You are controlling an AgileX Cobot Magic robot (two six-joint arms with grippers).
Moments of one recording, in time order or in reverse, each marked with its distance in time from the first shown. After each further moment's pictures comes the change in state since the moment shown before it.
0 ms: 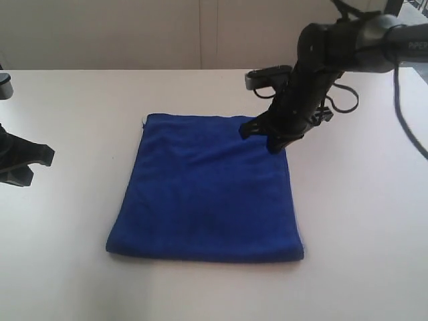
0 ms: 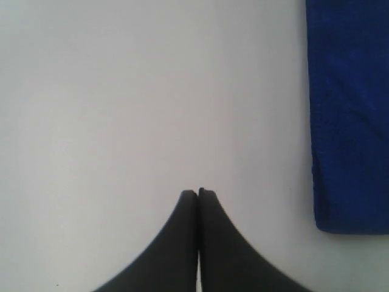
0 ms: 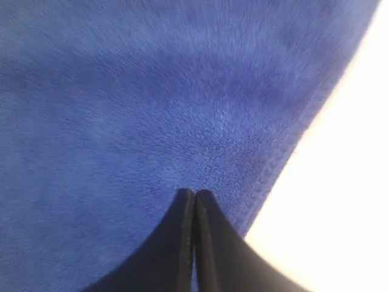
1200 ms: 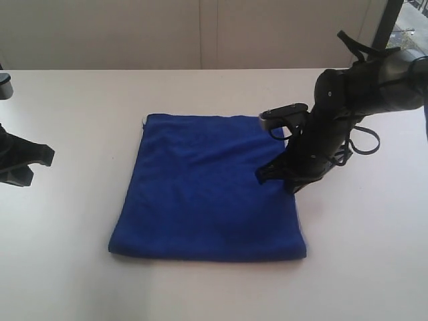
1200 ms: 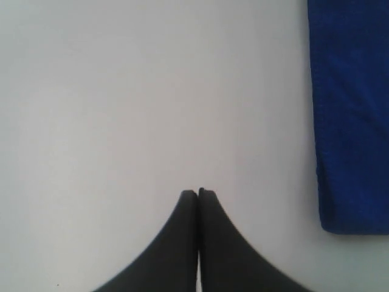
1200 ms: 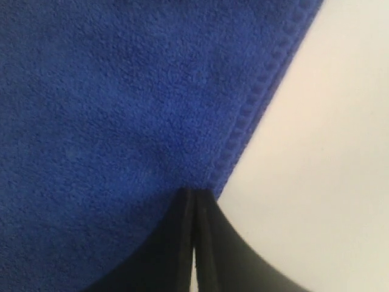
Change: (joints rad) left arm 0.000 0.000 0.000 0.000 0.000 0.000; right arm 0.000 -0.109 0.346 -0.038 -0.184 -0.018
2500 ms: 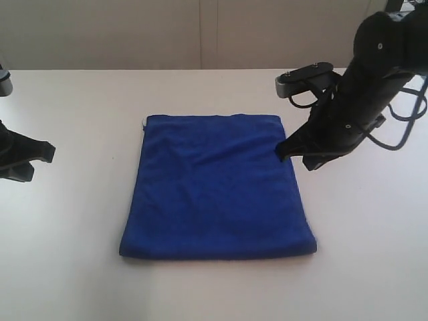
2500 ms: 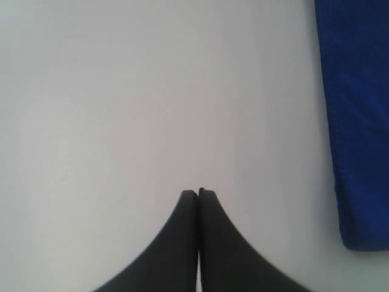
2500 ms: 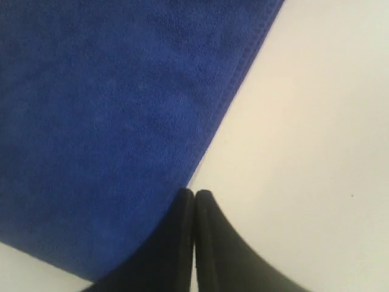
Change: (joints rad) left arm 0.000 0.000 0.000 0.000 -0.033 0.000; right arm 0.000 -0.294 0.049 -0.027 0.161 -0.024
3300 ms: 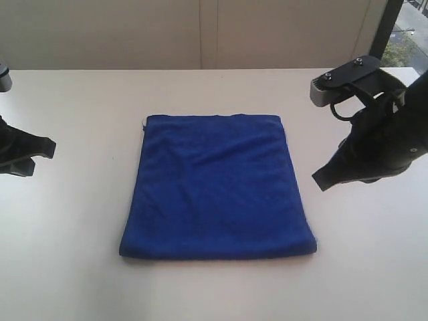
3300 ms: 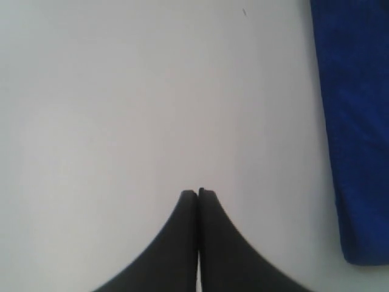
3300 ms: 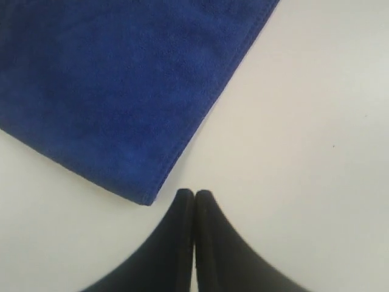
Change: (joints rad) left arm 0.000 0.000 0.000 0.000 -0.033 0.000; right arm 0.000 -0.349 0.240 0.021 -0.018 -0.117
